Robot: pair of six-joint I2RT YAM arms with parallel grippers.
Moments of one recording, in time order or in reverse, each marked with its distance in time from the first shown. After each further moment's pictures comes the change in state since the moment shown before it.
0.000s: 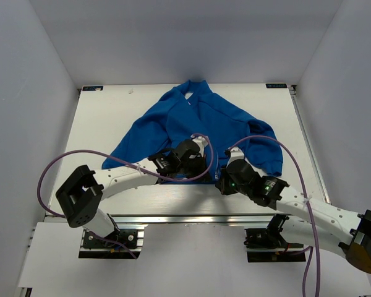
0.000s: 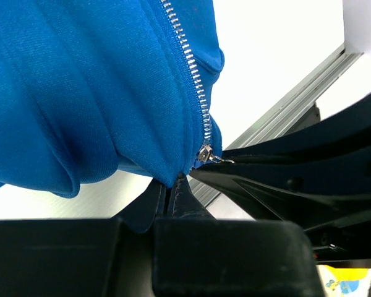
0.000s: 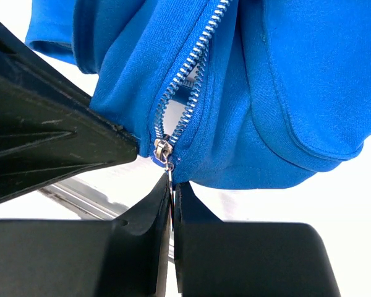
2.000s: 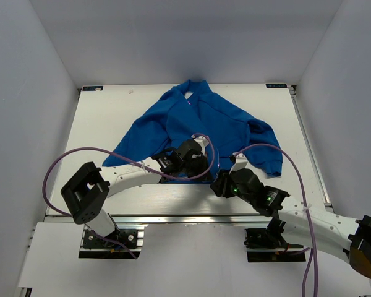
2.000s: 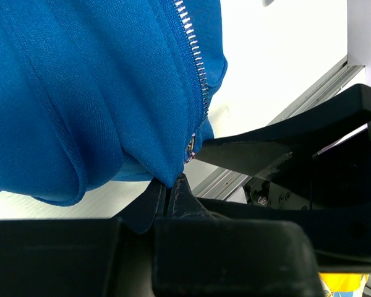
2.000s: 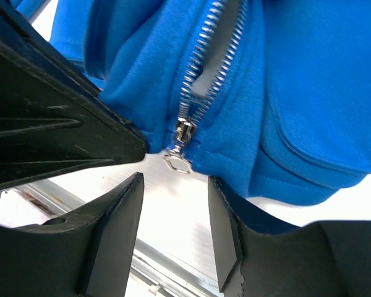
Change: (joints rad) left arm 0.001 0.048 0.009 0.031 -0.002 -0.027; right arm -0.003 -0.072 -0.214 0.304 0.011 0.018
